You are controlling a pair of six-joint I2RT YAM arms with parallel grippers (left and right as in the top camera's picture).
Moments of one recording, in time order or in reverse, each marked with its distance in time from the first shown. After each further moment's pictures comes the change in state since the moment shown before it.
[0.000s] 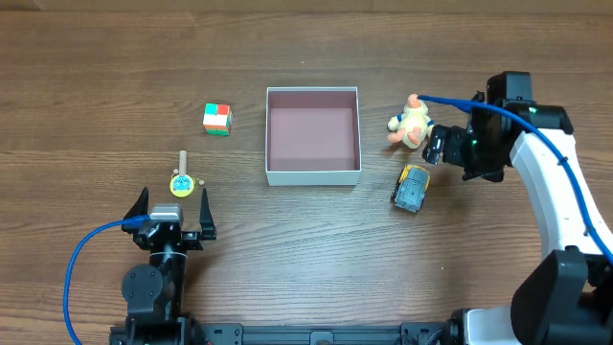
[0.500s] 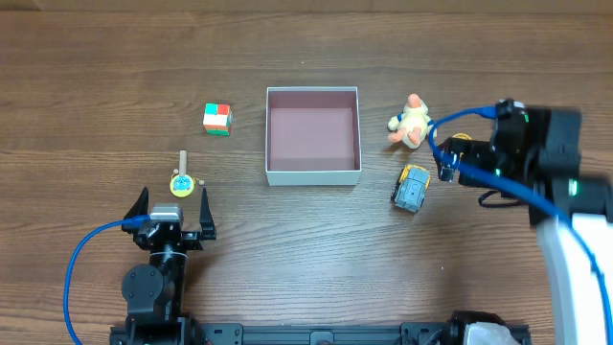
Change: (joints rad) left arm 0.000 0.000 0.000 0.000 0.000 0.000; right arm -0.002 -0.383 -0.064 -0.007 -0.077 -0.125
